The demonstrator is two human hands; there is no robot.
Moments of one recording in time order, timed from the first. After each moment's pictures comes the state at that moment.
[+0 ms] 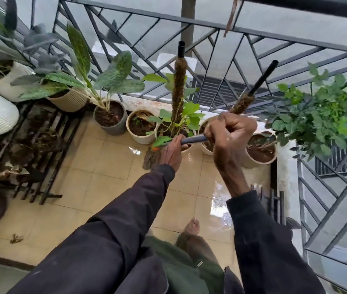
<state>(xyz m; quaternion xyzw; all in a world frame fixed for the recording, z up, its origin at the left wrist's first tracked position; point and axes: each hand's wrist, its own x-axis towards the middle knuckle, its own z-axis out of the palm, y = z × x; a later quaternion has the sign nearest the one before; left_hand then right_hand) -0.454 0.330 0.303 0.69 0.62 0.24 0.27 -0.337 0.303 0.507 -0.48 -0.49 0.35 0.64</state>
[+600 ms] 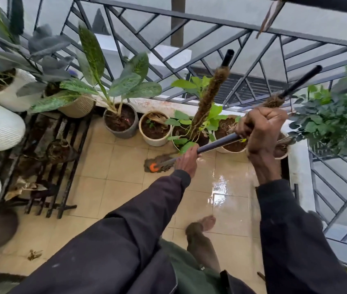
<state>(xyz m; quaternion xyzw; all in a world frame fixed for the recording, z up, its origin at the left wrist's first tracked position) -0.578 0.375 0.279 0.72 0.59 0.12 0.36 -0.447 0.391 0.497 -0.57 -0.38 0.39 0.62</state>
